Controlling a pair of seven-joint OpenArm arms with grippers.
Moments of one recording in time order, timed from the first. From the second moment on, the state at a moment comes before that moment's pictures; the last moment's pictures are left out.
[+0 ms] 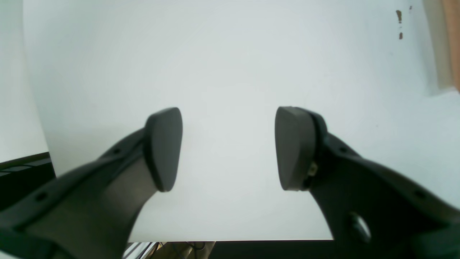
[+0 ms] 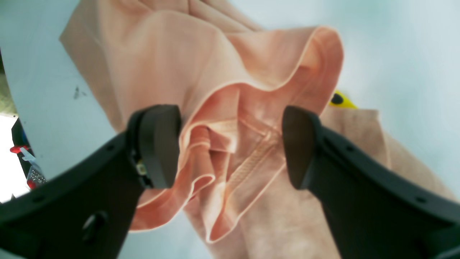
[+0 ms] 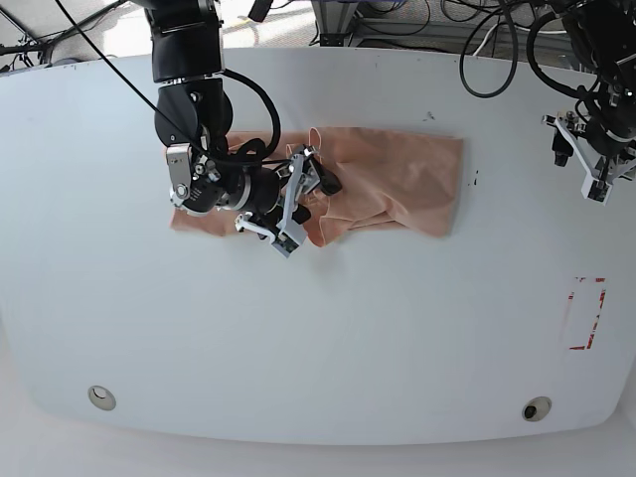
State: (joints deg) left arm 14.3 -17.0 -36.6 109.8 -14.8 -42.0 64.3; right arm 5.3 3.7 -4.7 87.5 29.2 40.4 -62.4
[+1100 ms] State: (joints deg) left arm 14.2 -17.0 -35.9 109.8 -14.7 -42.0 64.3; right arm 5.1 3.0 -4.5 88.0 29.8 40.4 -57.8
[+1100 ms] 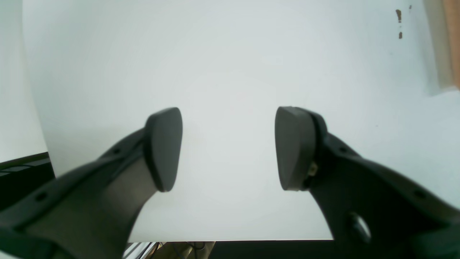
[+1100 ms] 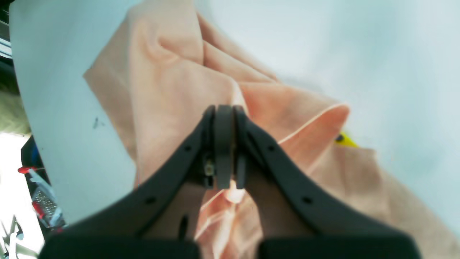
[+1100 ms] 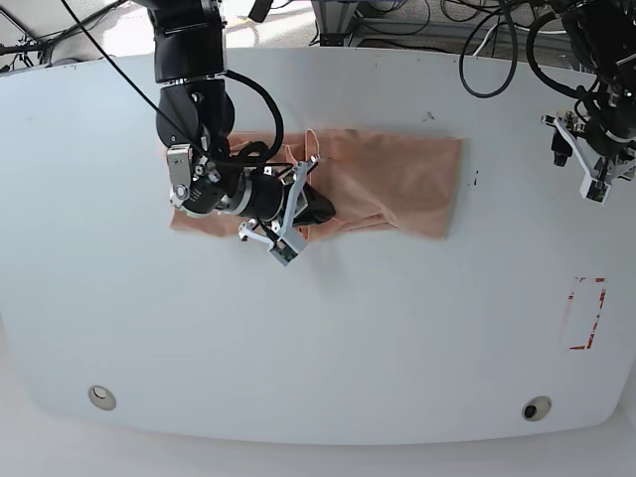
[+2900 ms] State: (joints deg) left arm -3.4 2.0 -7.9 85.5 0.2 -41.7 53.4; right arm 2.8 4.2 7.7 92.9 29.3 40.4 -57.8
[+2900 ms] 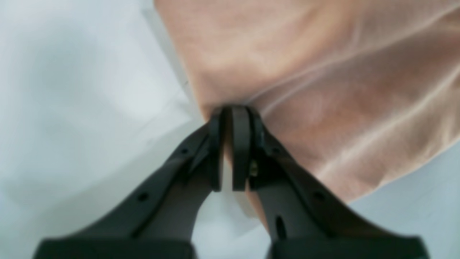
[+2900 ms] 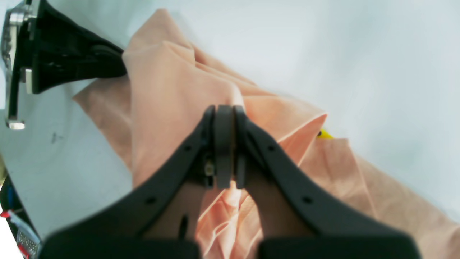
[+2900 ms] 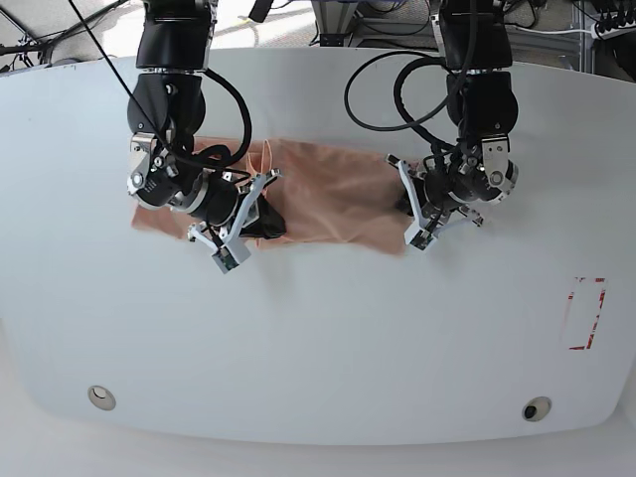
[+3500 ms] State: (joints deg) left arm -3.7 1.5 -8.8 82.6 -2.2 -42.1 51.1; right arm 3.4 5.9 15.9 87.6 29.5 40.4 -57.3
